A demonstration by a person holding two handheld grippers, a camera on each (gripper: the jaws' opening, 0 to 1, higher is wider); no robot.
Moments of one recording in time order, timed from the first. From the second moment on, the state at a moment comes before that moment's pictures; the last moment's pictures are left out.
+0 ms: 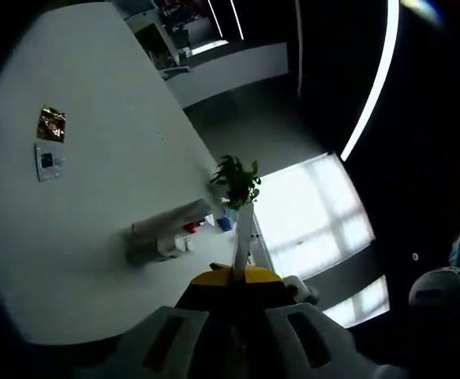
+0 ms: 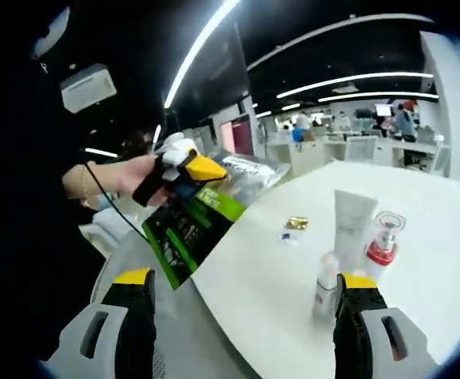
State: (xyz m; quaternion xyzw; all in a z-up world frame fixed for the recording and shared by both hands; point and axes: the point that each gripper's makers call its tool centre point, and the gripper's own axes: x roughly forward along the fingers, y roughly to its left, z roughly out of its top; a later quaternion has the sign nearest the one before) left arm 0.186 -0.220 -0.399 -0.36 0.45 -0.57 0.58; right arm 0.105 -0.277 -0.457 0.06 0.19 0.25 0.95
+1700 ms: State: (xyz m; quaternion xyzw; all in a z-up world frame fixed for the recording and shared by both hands) left arm 0.239 -0.236 -0.497 -0.32 0.52 -0.50 0.61; right arm 0.096 -0.312 -0.465 0.06 0.18 0.21 0.96
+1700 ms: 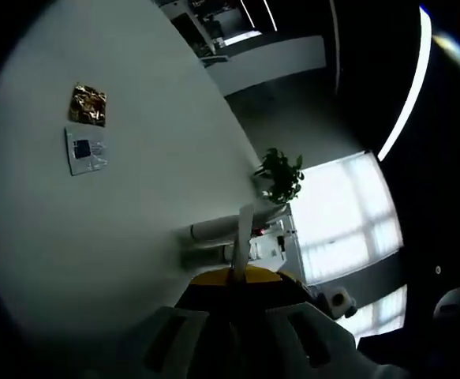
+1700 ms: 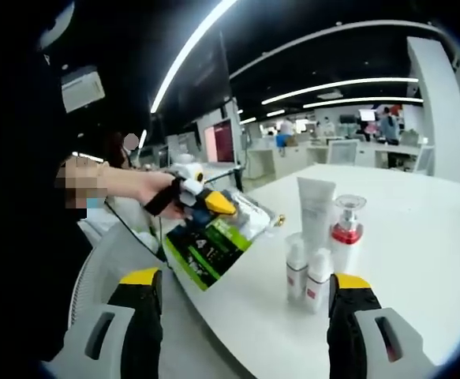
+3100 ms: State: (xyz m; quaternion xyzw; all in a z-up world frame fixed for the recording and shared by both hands) left arm 0.242 -0.288 -0.570 -0.27 0.58 -0.45 0.62; right arm 0.097 -0.317 -0.480 0.08 0.22 0.20 0.95
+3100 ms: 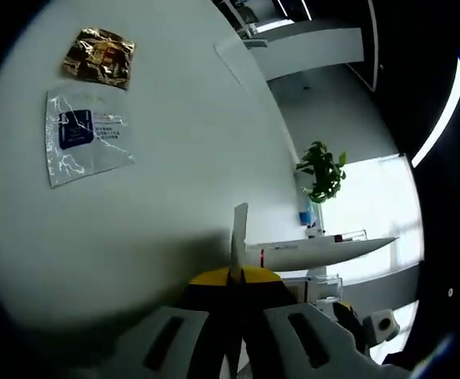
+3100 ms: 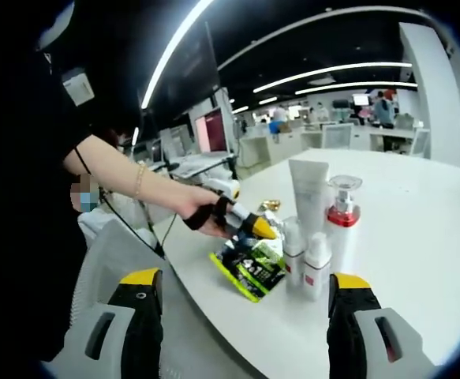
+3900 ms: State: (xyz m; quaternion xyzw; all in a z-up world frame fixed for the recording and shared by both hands) left arm 0.280 -0.285 -0.601 -0.24 0.56 -0.47 0.65; right arm 0.097 -0.320 -0.483 0.08 0.22 0.19 0.95
